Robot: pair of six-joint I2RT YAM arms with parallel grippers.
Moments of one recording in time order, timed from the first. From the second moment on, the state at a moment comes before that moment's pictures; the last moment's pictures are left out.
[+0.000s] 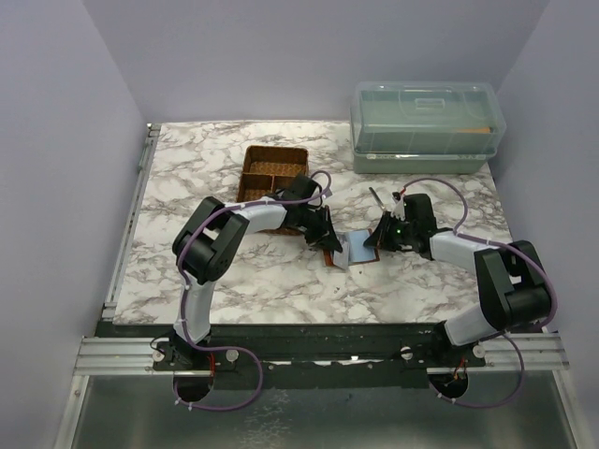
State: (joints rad) left arm -0.63 2.03 1.27 -0.18 0.73 -0.80; right arm 0.24 1.51 0.61 0.07 -0.41 0.50
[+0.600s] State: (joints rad) left arm -0.63 2.06 1.30 -0.19 0.73 -0.80; right arm 0.23 1.54 0.64 0.06 -0.40 0.50
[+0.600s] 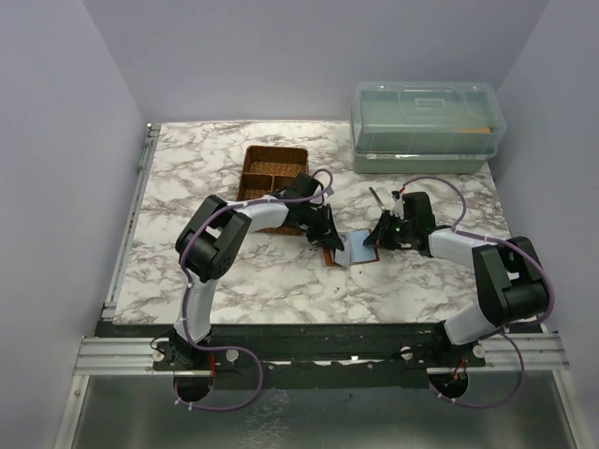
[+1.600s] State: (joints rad) left arm -0.63 2.11 1.25 0.06 0.73 -0.96; right arm 0.23 1.56 0.65 0.06 -0.40 0.50
